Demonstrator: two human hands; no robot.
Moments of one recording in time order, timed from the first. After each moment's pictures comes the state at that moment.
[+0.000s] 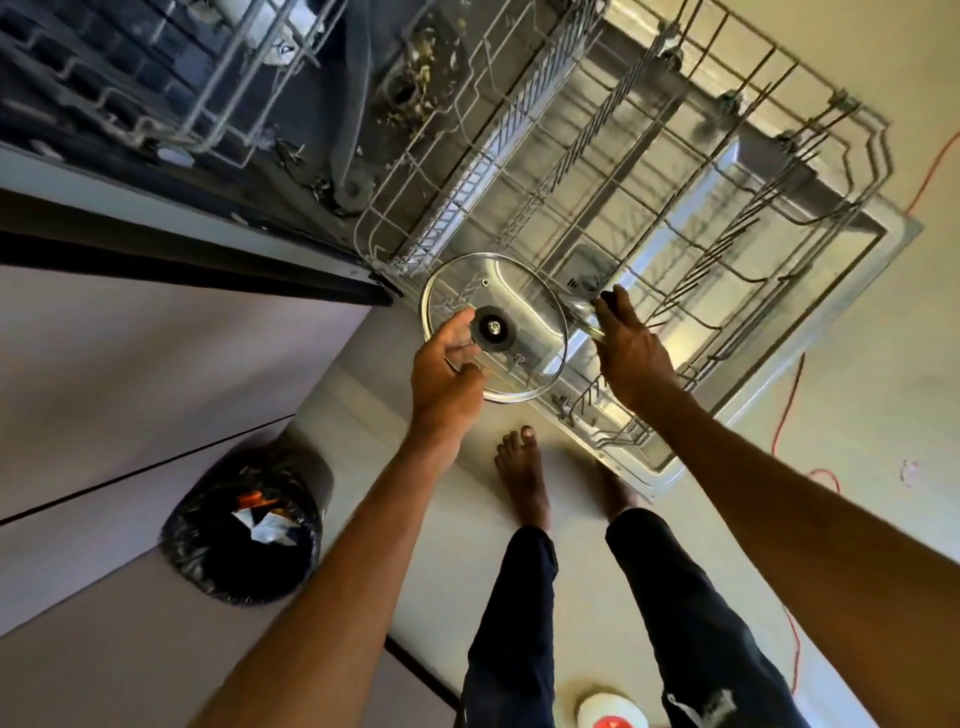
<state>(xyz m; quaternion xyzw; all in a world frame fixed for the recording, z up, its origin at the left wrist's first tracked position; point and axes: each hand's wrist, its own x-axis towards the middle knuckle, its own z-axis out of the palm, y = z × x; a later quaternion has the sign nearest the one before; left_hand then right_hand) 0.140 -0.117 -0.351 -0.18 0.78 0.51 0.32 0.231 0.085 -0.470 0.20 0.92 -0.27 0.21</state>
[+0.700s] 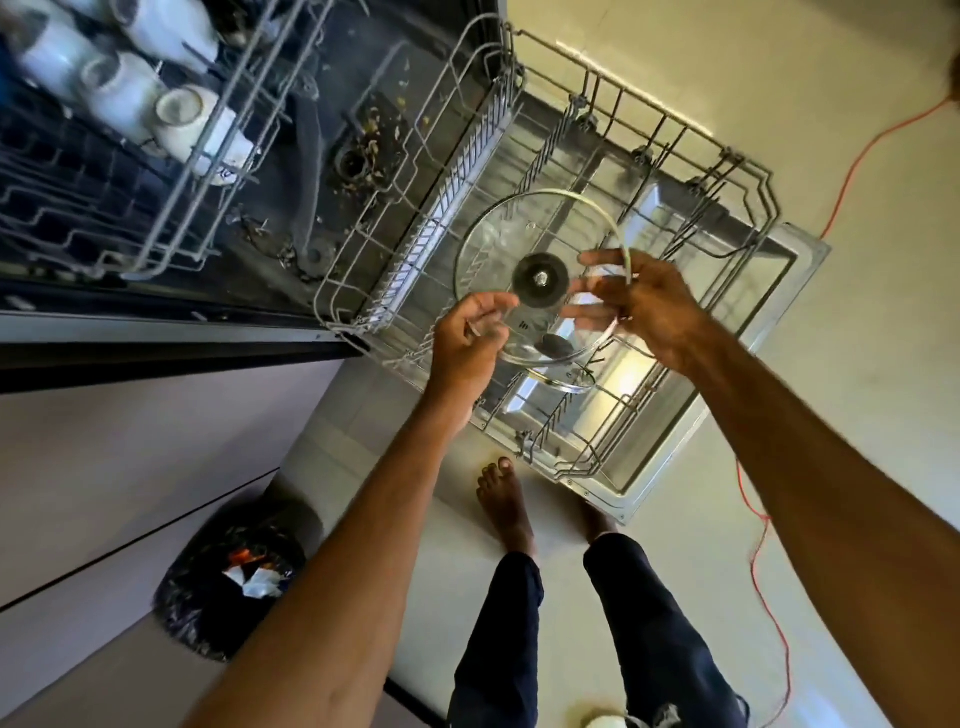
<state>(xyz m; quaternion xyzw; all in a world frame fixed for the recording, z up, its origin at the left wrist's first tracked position) 0.101 -0.011 -0.336 -0.06 0.75 0.55 0.37 0.175 0.199 -0.353 0.37 0.50 -0.78 0.09</state>
